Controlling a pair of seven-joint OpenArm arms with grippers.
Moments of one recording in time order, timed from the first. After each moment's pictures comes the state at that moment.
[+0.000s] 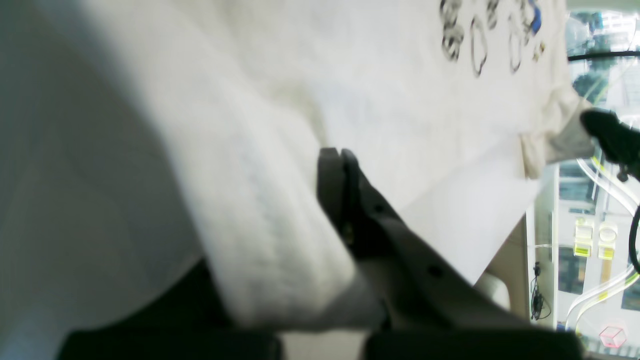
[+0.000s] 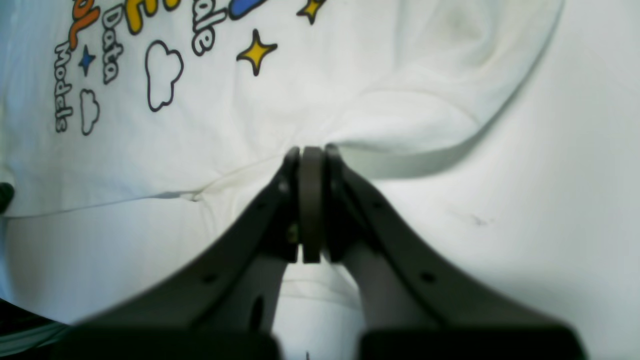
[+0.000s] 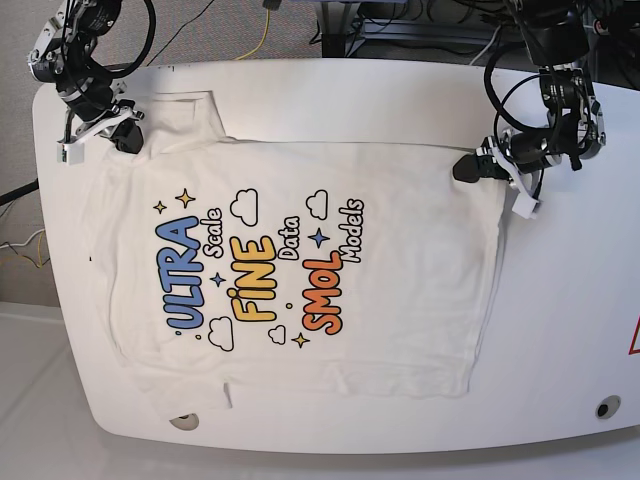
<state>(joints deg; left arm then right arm) 1.4 -15.7 -21.7 69.1 -57.0 -41.5 69.2 -19.7 10.1 42.9 95.9 48.2 30.1 -60.8</state>
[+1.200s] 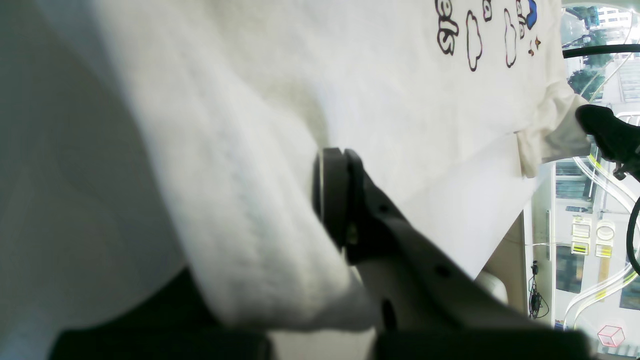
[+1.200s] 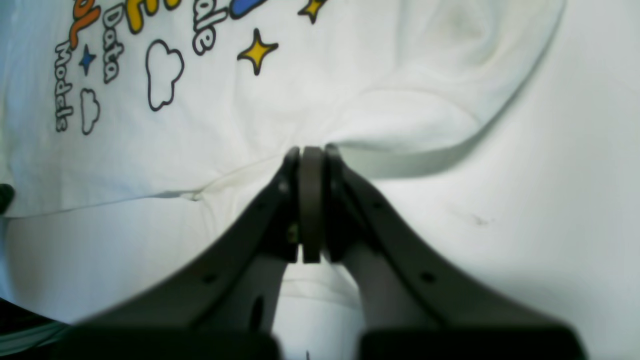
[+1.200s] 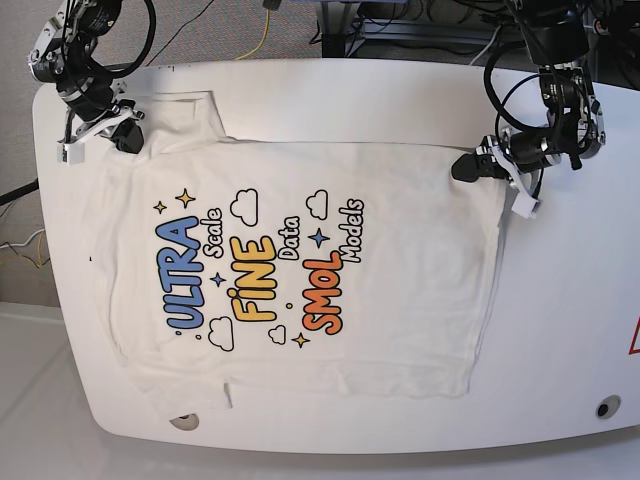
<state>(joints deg) 1.4 -15.7 -21.7 69.2 -57.4 -41.6 69.4 -19.9 10.1 42.8 95.9 48.2 30.1 -60.8</state>
